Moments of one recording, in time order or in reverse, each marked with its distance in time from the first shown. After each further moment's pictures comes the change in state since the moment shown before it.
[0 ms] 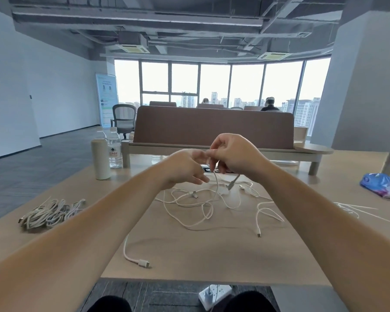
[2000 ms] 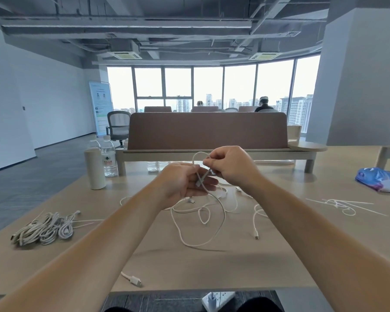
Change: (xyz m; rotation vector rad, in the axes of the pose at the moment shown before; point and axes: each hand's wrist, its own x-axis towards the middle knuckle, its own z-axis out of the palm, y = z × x) left_hand -0.005 -0.009 0.020 -0.459 0.030 -0.060; right_hand 0.005 0.032 0.008 0.053 0.185 0.027
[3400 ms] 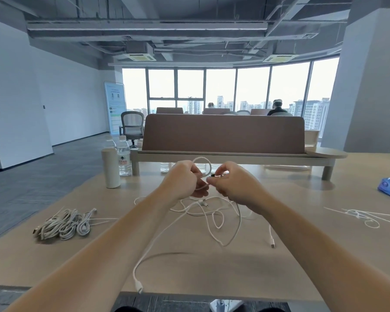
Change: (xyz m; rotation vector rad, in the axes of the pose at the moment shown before) left_hand 0.008 0.007 -0.021 0.323 0.280 0.006; right_hand -0.014 -0.001 0.033 -0.066 -0.149 0.117
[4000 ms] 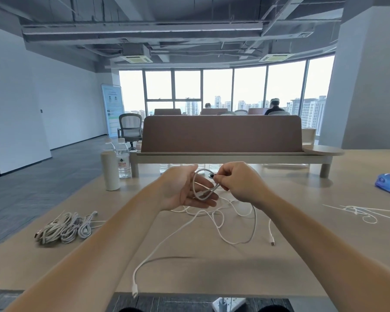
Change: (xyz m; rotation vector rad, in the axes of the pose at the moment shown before) left_hand -0.010 -0.005 -0.019 -0.320 -0.417 -0.247; right_hand 0.001 0.001 -0.009 -0.134 0.083 -0.089
